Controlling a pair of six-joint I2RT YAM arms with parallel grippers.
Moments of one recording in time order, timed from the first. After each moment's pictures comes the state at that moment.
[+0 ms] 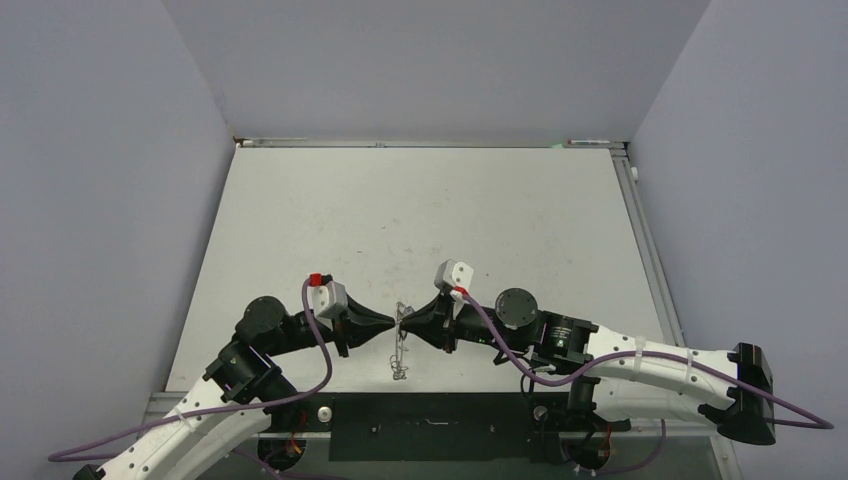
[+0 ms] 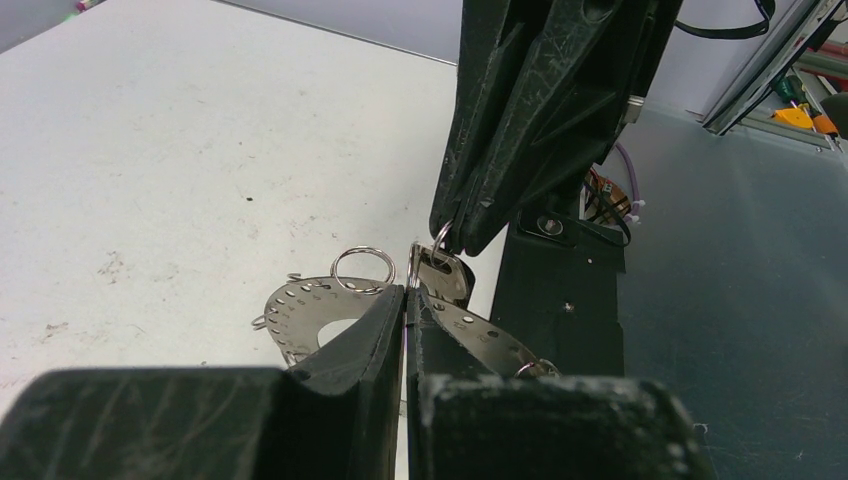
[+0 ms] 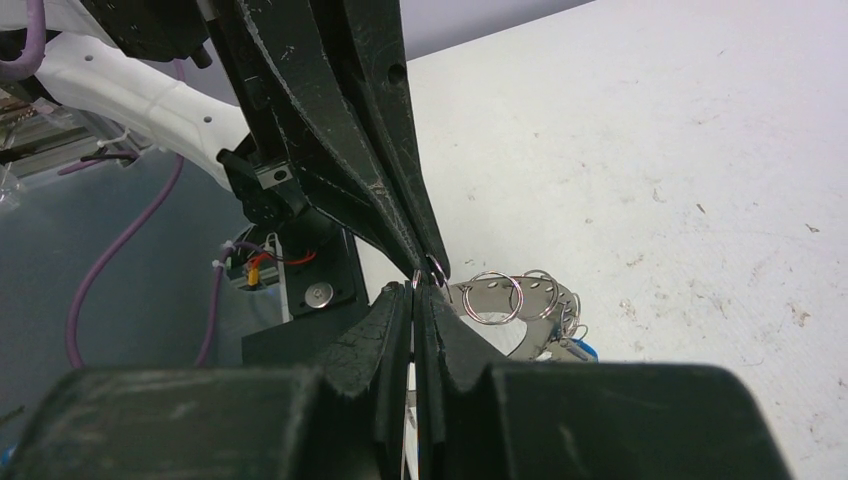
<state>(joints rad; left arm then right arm) -0.74 0.41 0.43 -0.03 0.57 -0.17 1.23 0.95 0.70 0.15 -0.10 0.17</state>
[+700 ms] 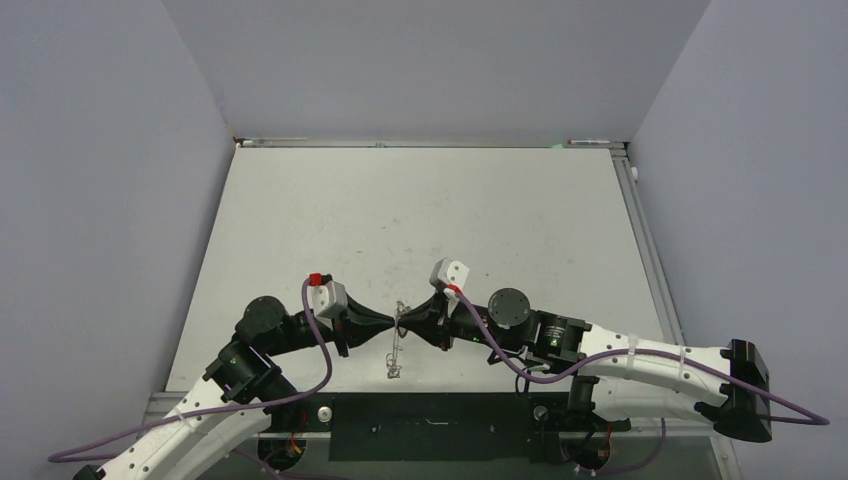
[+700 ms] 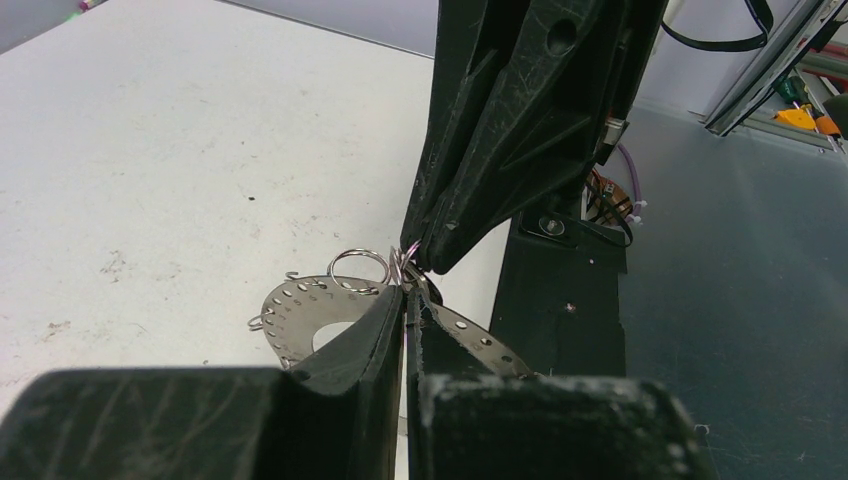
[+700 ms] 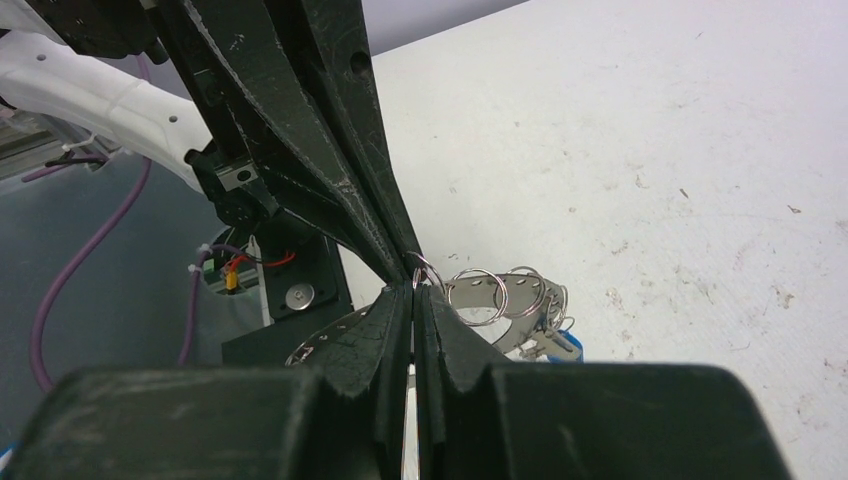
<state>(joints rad) -0.74 0.41 0.43 -0.03 0.57 -0.17 1.23 0.99 0.71 0.16 -0.05 0.17</state>
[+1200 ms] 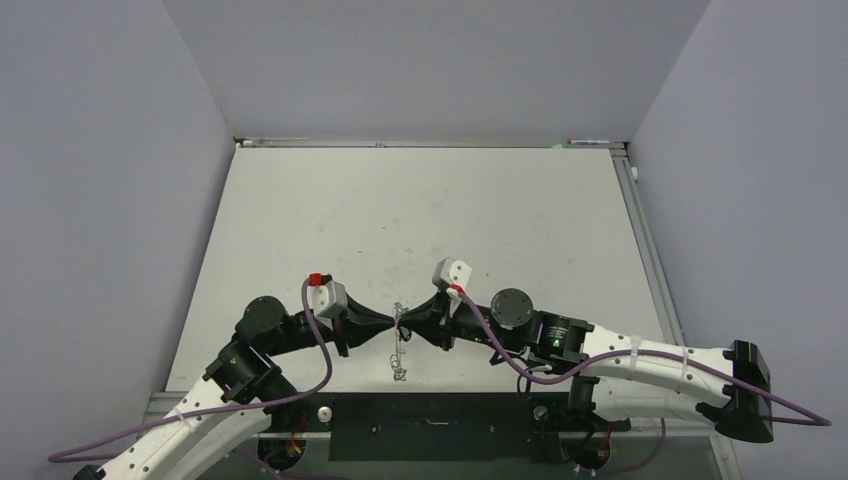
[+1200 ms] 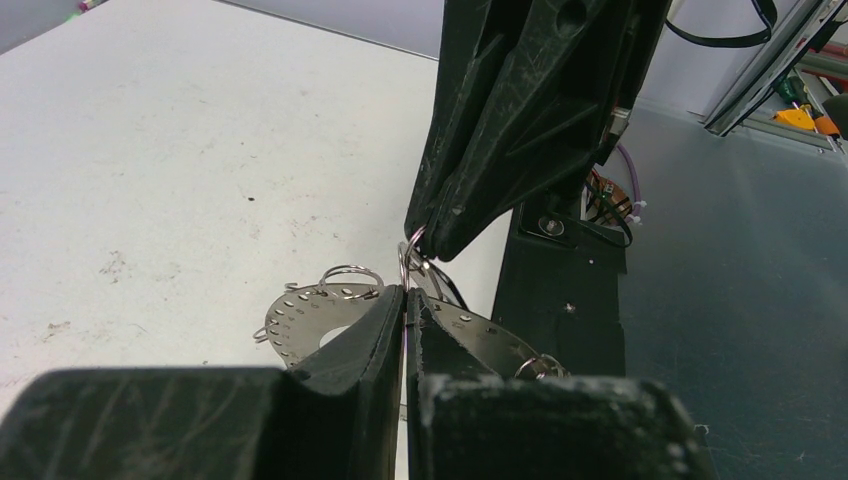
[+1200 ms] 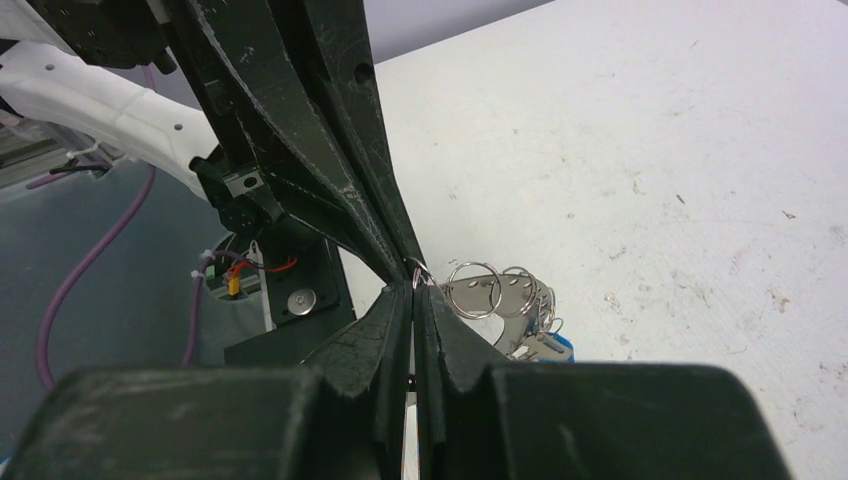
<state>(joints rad) -0.74 0.41 0.43 -0.03 0.57 -0.17 1.23 0.98 0.71 0.16 -0.05 0.17</state>
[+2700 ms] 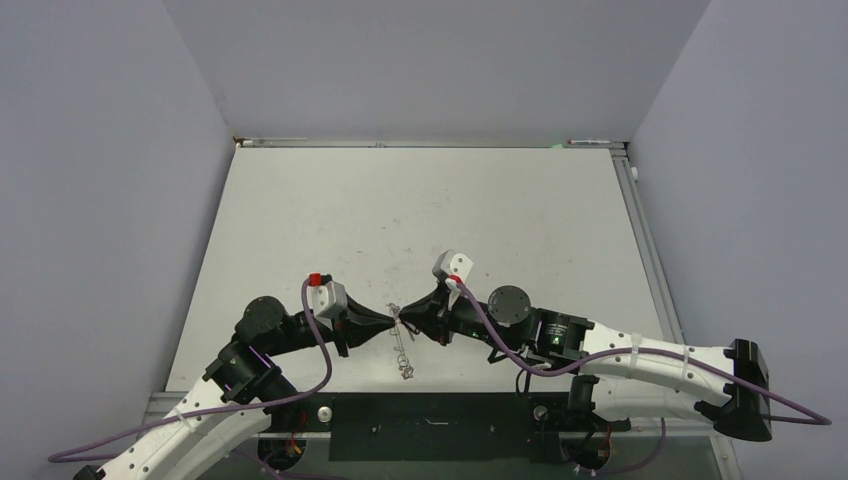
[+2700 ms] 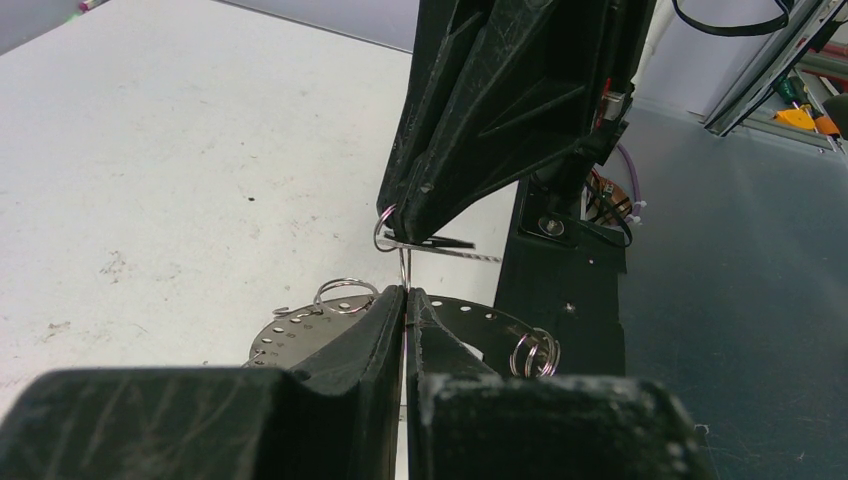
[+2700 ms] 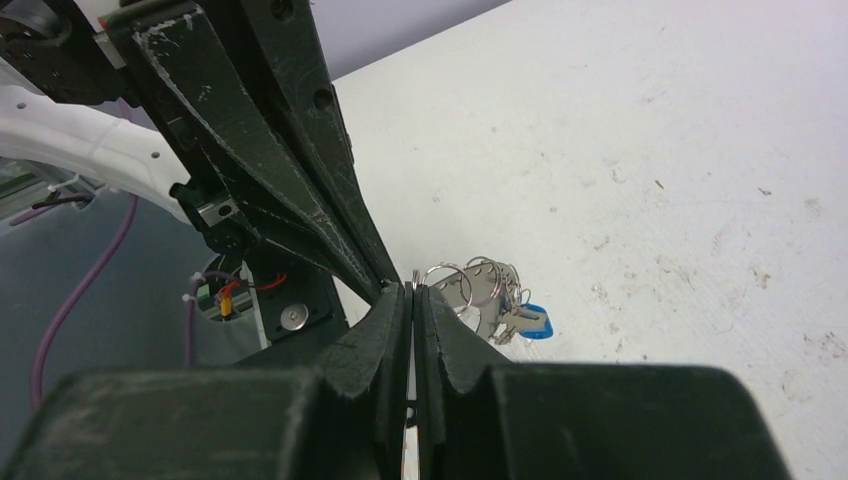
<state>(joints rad) -0.74 0.40 0.43 -0.03 0.57 -0.17 1.24 0.98 0.74 0.12 0.02 0.21</state>
